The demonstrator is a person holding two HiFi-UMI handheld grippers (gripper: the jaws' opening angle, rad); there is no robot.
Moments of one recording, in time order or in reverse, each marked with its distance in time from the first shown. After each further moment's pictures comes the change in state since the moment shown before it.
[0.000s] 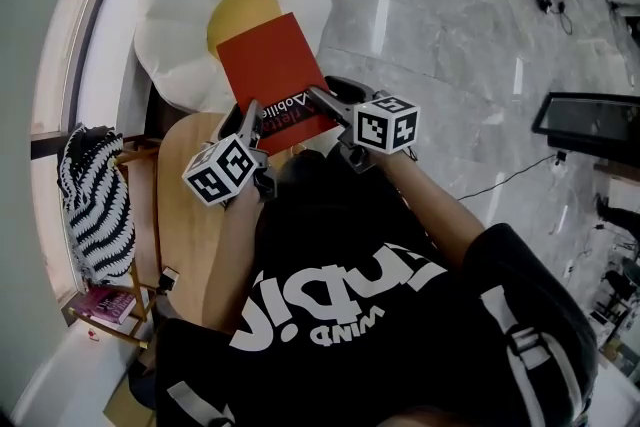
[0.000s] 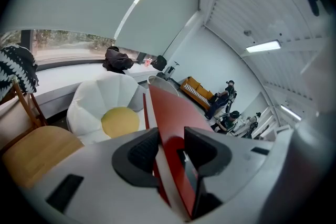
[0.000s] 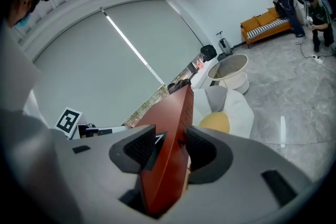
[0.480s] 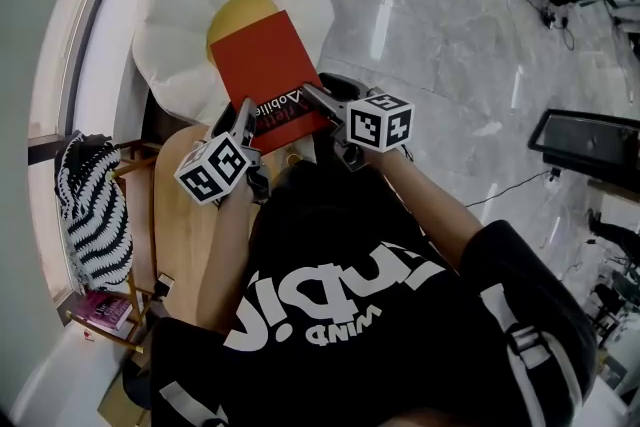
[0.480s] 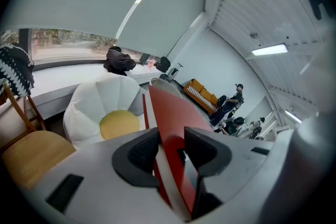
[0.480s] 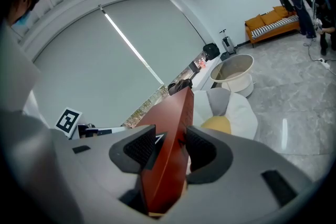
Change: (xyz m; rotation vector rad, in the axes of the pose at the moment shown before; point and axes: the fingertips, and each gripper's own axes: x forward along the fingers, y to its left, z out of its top) left arm 0.047 0.008 0.046 -0.037 -0.018 0.033; right arm 0.046 -0.023 0.054 -0.022 0.028 0.024
